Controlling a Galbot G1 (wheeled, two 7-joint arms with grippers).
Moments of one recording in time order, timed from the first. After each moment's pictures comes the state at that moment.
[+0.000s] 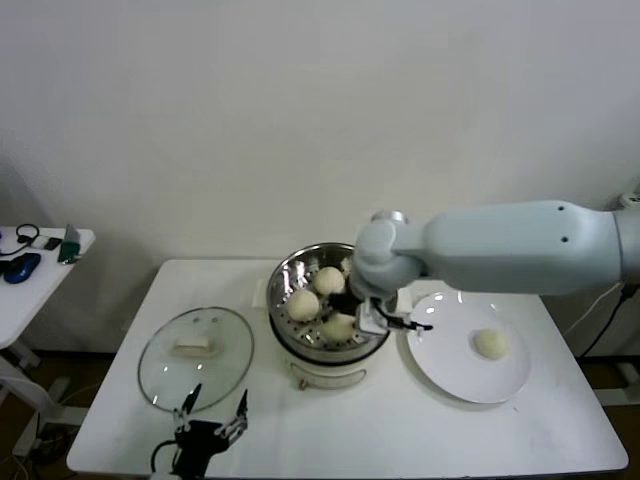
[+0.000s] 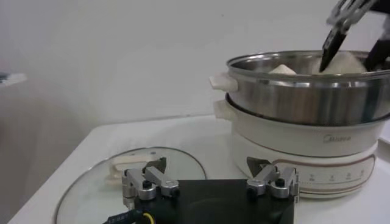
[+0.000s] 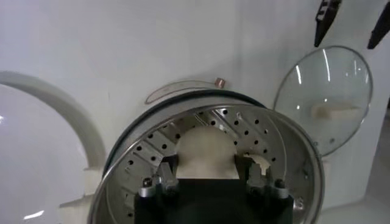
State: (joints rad) left arm 1.82 -1.57 -0.58 -2.13 0.06 0.12 0.12; right arm 0.75 1.07 -1.61 1.72 -0.20 0.17 -0.80
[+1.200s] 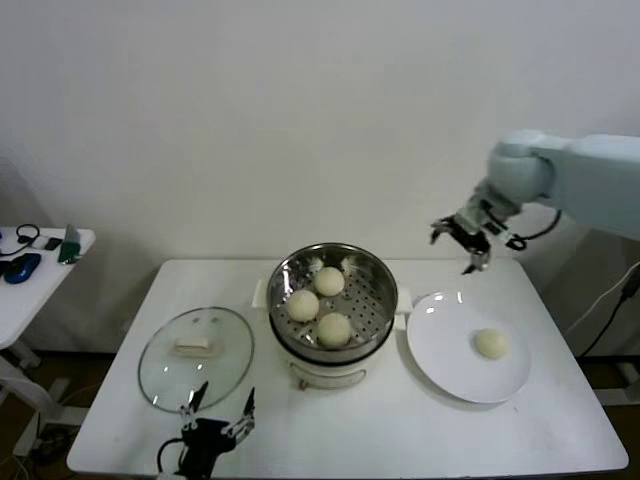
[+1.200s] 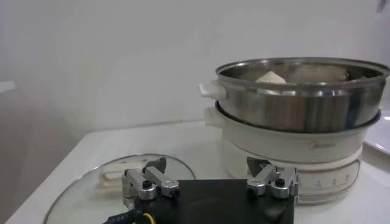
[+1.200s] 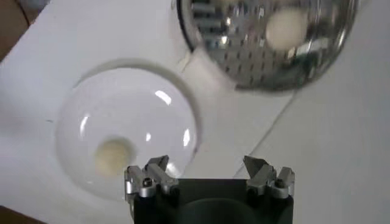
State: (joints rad) left arm 1.82 -1.57 -0.55 -2.15 0.07 0.12 0.11; right arm 1.00 0.71 -1.82 1.42 0.30 0.03 -0.97
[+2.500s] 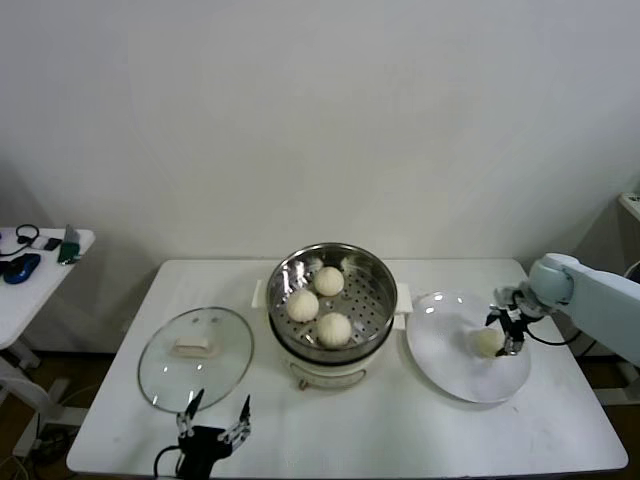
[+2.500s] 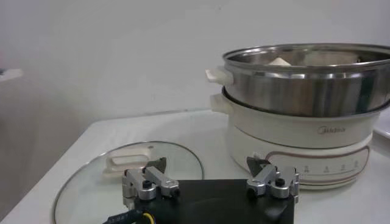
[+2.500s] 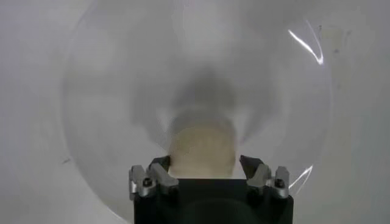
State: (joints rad) left arm 1.83 -1.58 -0.56 -2.13 0.08 0.12 0.11; right arm 0.16 0.66 -1.18 1.02 0.13 -0.09 -0.96
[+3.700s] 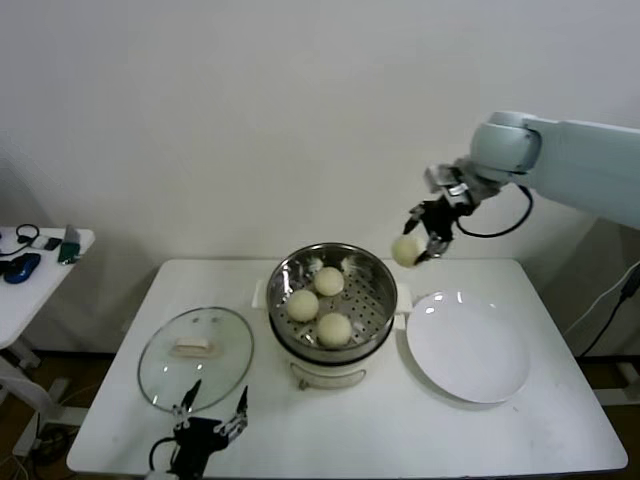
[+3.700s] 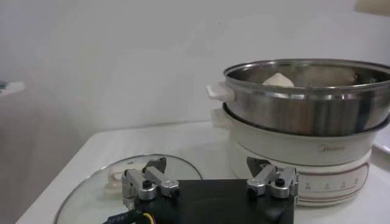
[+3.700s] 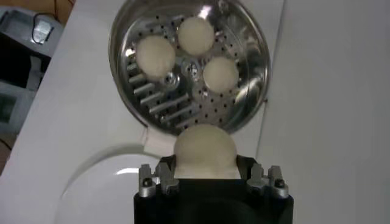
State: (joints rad) left arm 1.83 -1.56 -0.57 -2.17 0.05 0.14 0.11; right arm 0.98 0.91 -1.66 1.42 0.68 -0.23 -0.99
